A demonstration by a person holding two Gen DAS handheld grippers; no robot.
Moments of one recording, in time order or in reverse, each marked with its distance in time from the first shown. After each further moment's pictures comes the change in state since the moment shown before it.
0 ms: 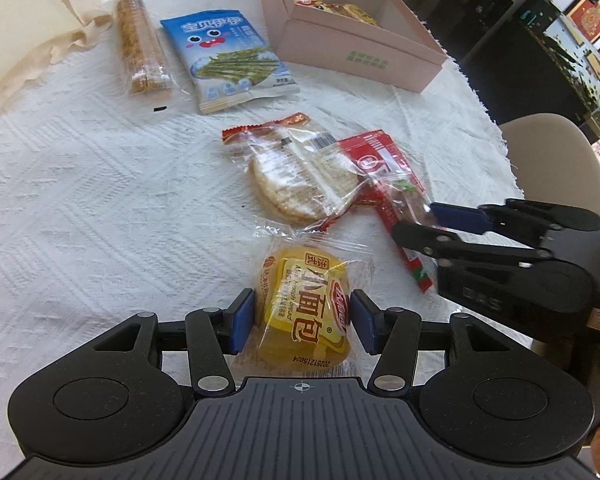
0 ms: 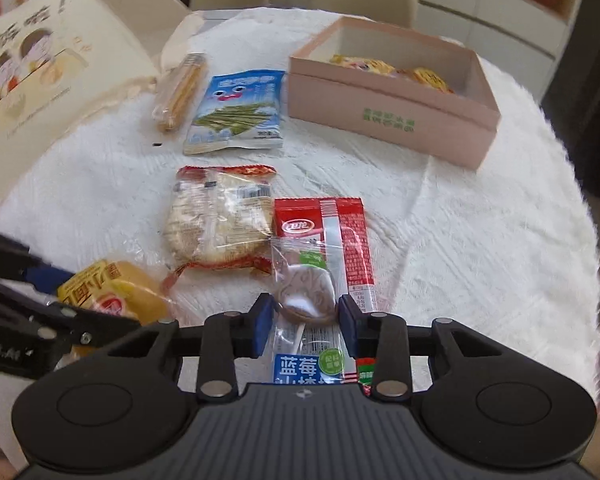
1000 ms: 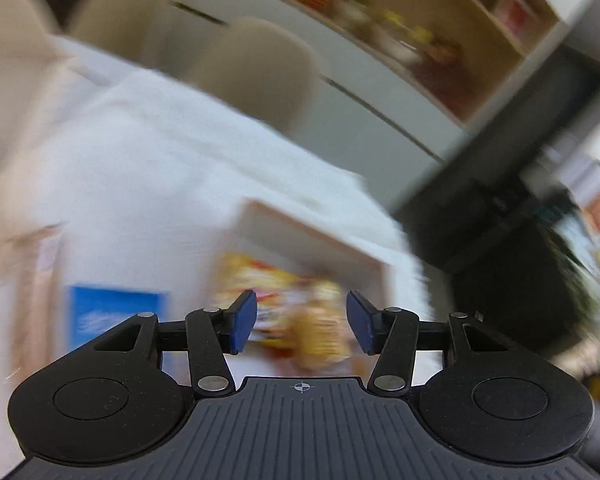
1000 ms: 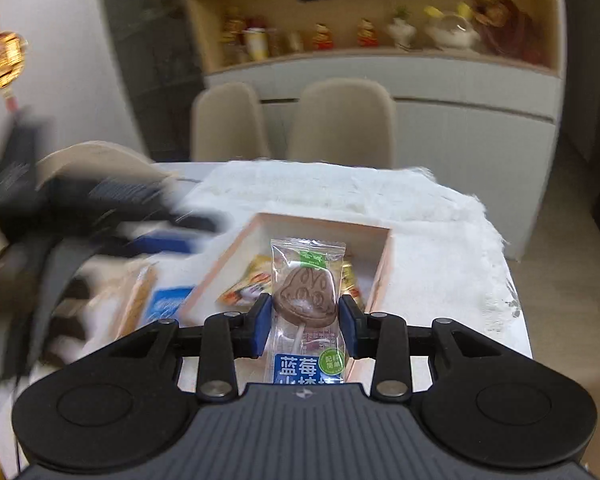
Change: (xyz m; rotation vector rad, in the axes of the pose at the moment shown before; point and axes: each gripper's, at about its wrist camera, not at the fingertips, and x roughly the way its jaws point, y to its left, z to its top) left arm 0.015 -0.021 0.209 -0.365 -0.458 -0.016; right arm -0.025 -0.190 0.171 0.162 -0.269 0.175
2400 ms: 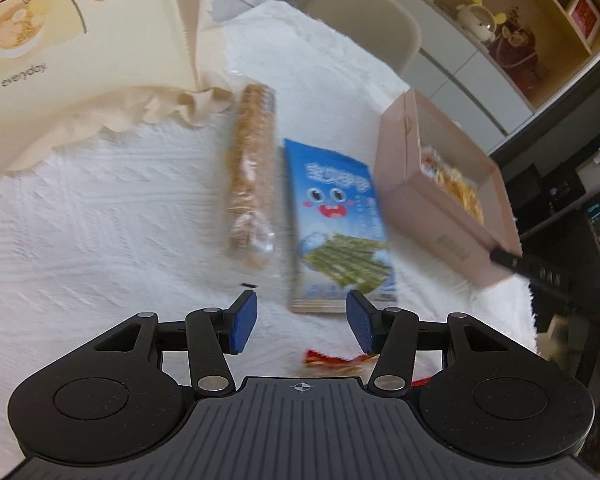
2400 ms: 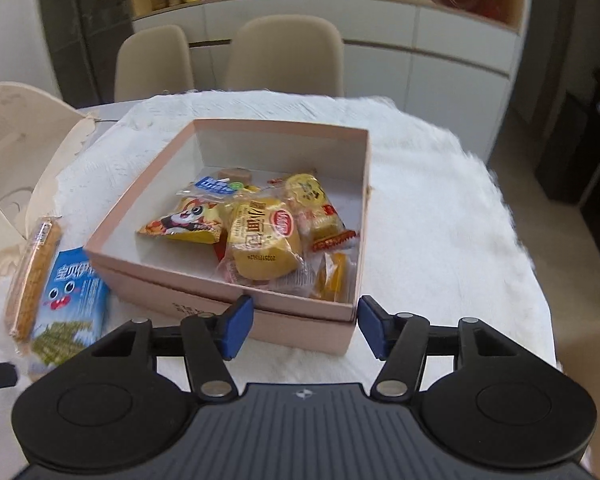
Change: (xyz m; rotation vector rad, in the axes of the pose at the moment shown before) left arm -0.052 0.140 -0.080 -0.064 0.127 0.112; right arm 0.097 0.032 -0.062 -0.077 0.087 -0.284
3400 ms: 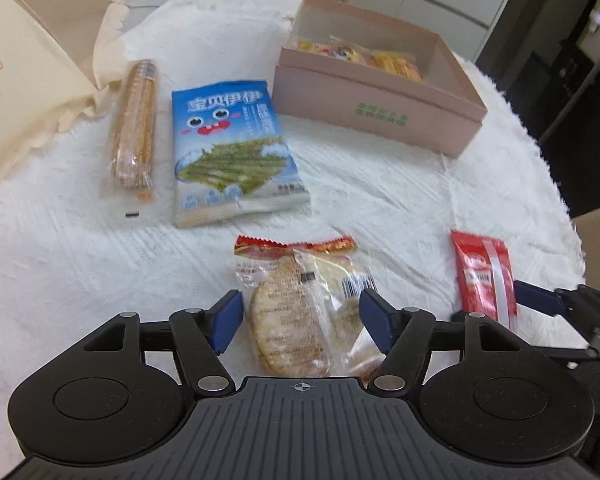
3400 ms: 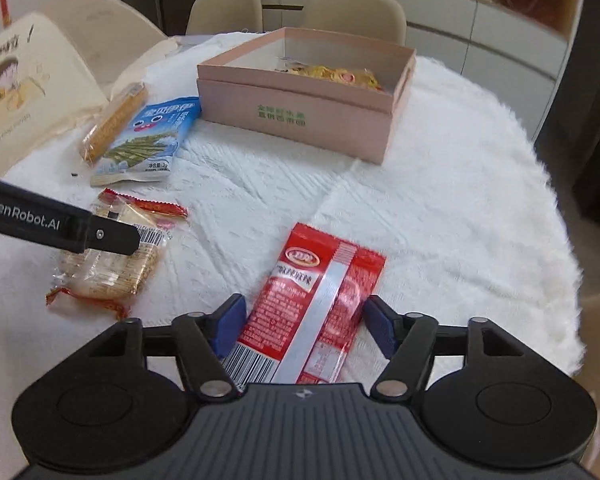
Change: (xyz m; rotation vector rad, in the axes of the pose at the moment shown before) left arm 0.016 -0.107 -0.074 0.325 0.084 0.182; right arm -0.077 -0.008 -0.146 -0.087 0.073 0.158
